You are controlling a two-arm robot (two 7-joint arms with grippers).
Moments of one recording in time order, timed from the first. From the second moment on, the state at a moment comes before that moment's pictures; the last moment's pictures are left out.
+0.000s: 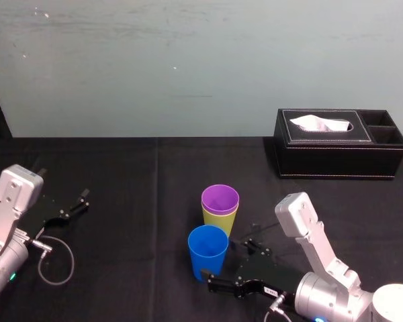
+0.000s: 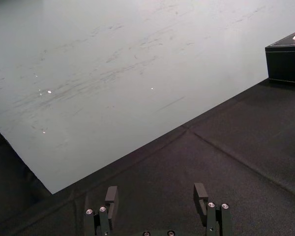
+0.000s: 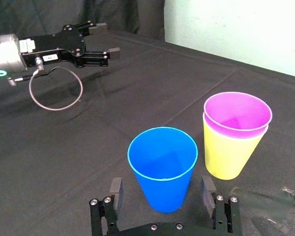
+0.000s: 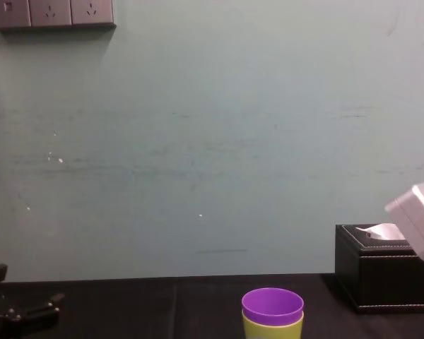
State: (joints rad) left arm -0.20 0.60 0.45 -1.41 -0.25 -0.12 0.03; right arm 0.12 0.45 -0.46 -1.61 0.35 0.24 0.42
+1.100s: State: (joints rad) left arm -0.20 0.60 0.45 -1.41 -0.25 -0.12 0.03; right arm 0.15 0.40 -0.48 -1.55 0.35 0.23 0.40
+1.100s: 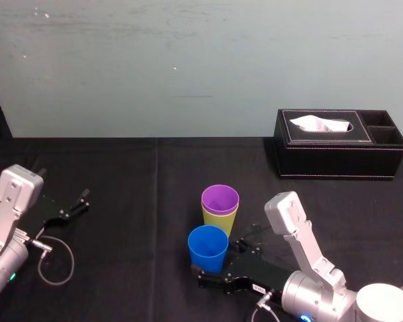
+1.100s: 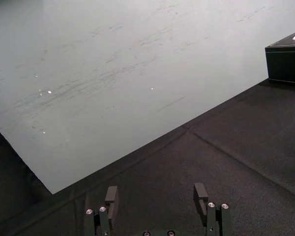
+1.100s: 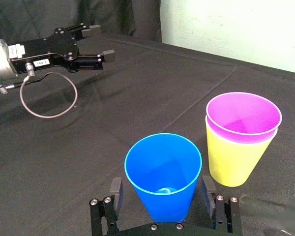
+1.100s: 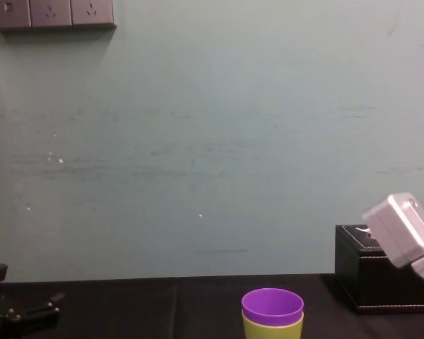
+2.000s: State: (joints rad) left arm -0.20 0.60 0.45 -1.41 -0.25 -0.12 0.03; right arm 0.15 0.35 -0.48 -1.52 0.33 0.22 0.38
